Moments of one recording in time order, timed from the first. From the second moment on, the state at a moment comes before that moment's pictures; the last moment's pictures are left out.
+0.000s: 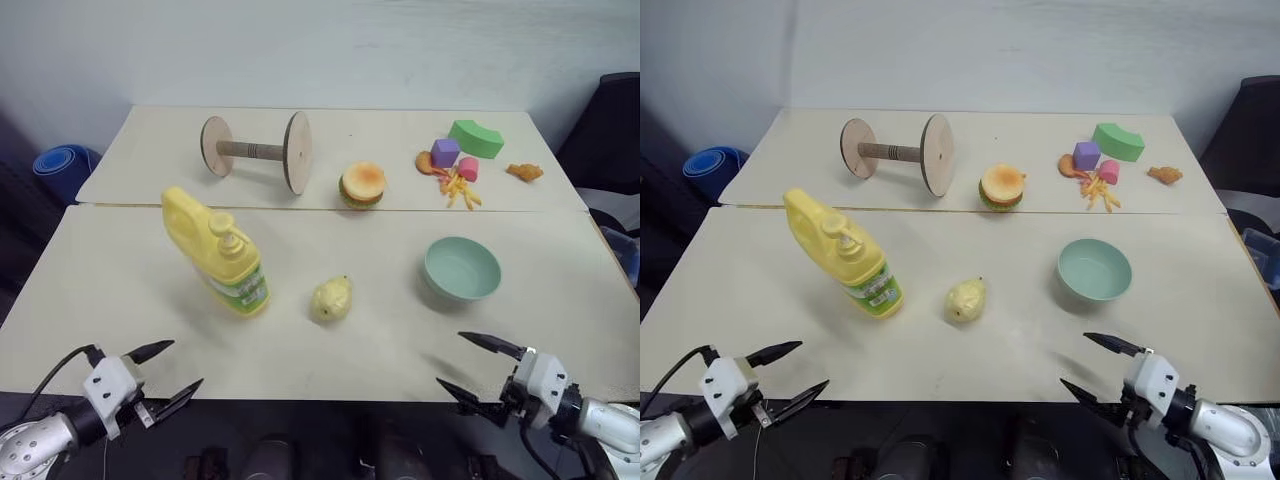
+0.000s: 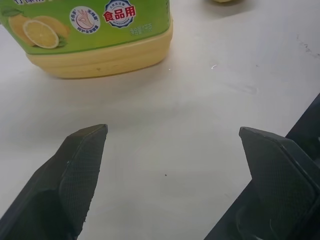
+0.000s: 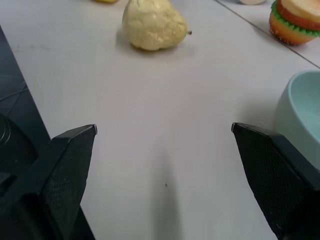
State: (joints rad) left arm 0.49 0.63 0.38 -0.14 -0.31 -0.20 -0.86; right arm 0.35 -0.65 -0.24 -0.03 0.36 -0.38 1.06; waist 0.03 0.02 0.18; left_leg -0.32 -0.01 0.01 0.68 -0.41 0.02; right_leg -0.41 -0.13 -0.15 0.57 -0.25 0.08
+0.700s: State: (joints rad) left arm 0.45 0.64 0.33 -0.25 -0.50 0.00 -1.00; right arm -0.58 -0.52 0.40 0.14 0.07 0.11 1.10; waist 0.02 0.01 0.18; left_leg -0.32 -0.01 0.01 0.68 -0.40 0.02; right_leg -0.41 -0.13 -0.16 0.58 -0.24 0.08
